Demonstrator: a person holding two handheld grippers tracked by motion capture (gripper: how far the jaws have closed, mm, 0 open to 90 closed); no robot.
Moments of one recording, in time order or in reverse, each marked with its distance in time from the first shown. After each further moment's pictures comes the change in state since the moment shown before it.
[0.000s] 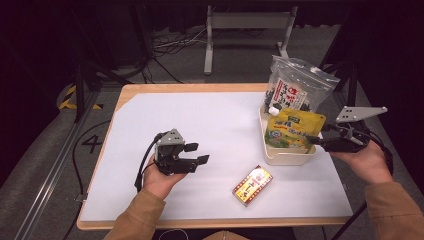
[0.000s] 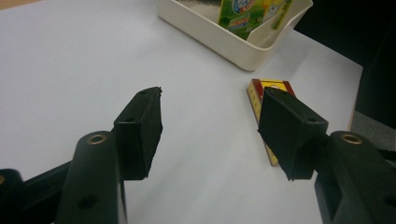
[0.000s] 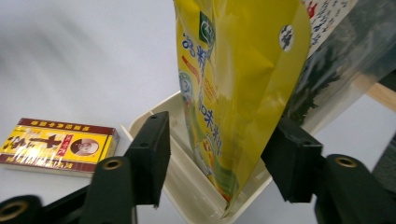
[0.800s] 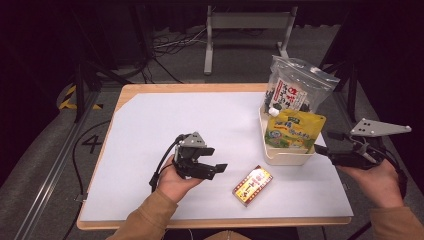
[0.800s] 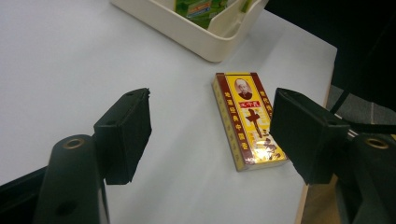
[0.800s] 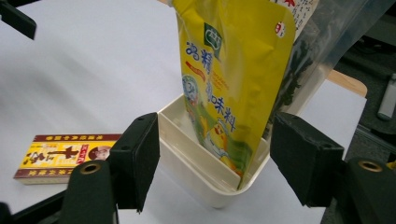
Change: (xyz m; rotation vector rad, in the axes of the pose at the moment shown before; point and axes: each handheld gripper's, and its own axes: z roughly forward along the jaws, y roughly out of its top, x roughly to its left) left arm -0.030 0.016 0.031 0.092 -0.087 0.049; right arm 0.037 -0.013 -0.035 -0.072 -0.106 0.088
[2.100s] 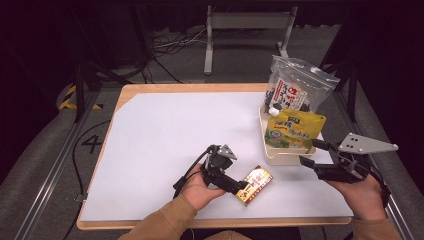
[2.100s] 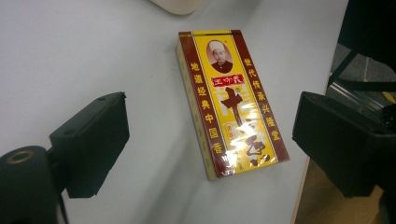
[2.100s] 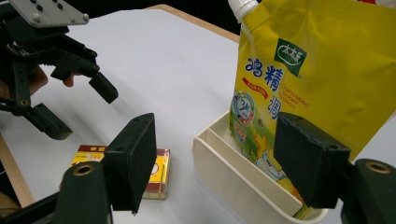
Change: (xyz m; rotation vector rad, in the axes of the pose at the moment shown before) left arm -0.024 0.000 0.072 0.205 -0.044 0.004; right arm 0.040 -0.010 0.011 -0.094 0.068 -0.034
